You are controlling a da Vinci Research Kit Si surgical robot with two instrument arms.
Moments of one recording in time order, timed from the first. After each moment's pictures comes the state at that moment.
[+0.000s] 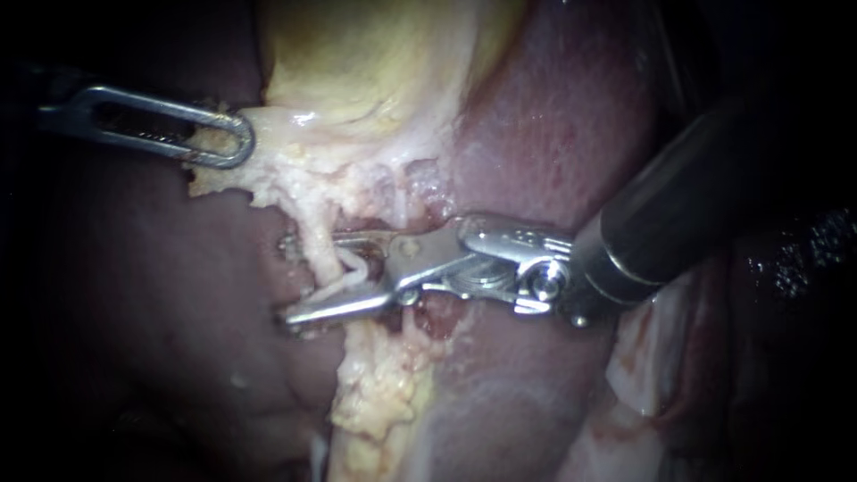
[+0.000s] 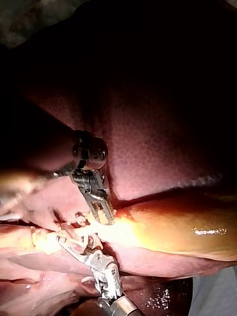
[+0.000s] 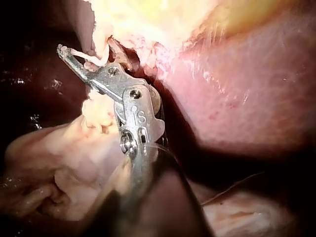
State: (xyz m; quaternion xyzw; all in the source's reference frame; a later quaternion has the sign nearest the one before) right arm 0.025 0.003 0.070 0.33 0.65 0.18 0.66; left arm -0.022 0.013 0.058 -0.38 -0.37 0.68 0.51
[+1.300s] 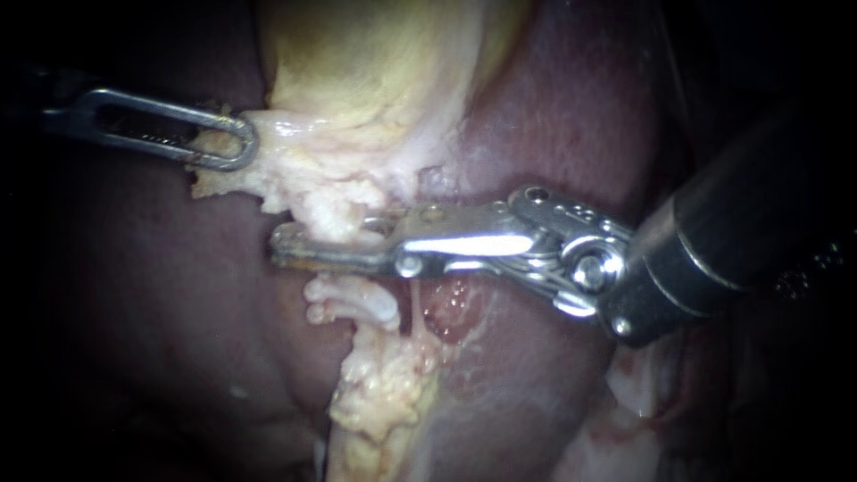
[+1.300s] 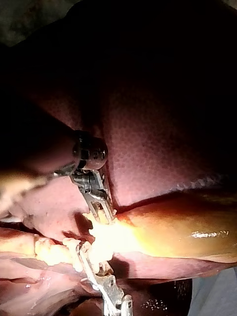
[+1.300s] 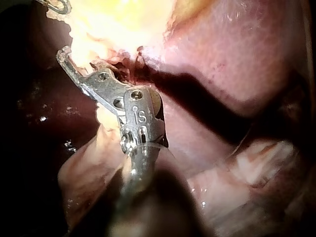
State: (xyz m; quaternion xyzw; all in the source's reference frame) right arm 0.022 0.005 0.059 0.37 0.63 0.25 0.63; left arm -0.022 0.012 0.058 -0.38 -0.37 0.68 0.51
